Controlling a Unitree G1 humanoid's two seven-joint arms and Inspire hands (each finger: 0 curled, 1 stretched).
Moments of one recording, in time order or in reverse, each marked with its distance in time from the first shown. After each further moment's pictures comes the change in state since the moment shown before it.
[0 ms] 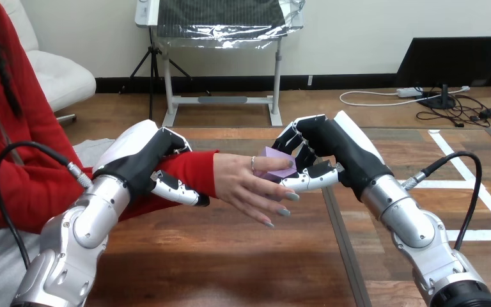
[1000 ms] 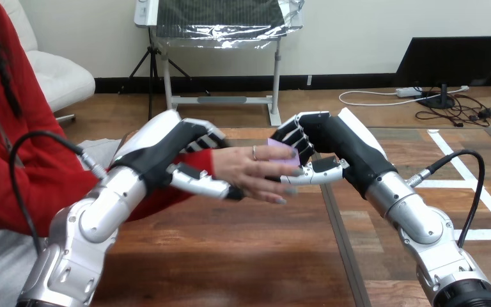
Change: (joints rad) left arm -0.008 -0.007 -0.003 -0.069 -0.055 -0.056 -0.068; right arm 0.000 -0.006 -0.030 -0.015 0.065 0.000 0.085
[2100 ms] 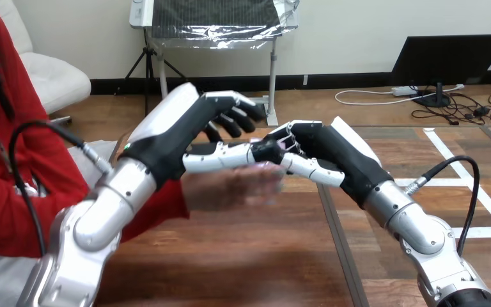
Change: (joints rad) left arm 0.074 -0.005 0.012 -0.222 -0.099 -0.071 0.006; right arm 0.035 0.000 0.001 -0.004 0.016 -0.067 0.062
